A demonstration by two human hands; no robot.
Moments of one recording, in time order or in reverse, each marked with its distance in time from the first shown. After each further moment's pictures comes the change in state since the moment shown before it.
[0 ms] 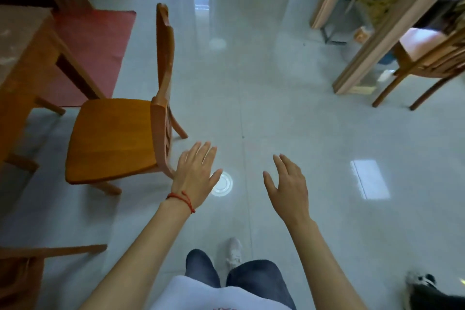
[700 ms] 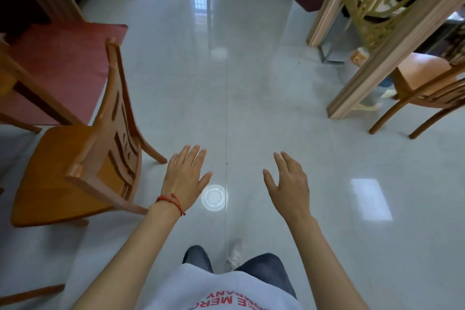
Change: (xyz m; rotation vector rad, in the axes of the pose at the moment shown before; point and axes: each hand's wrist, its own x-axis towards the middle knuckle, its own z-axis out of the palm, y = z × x) left_hand 0.195 0.055 0.029 0.049 0.001 -0.056; right_hand 0.203 0.110 -0.035 -0.026 0.003 -0.054
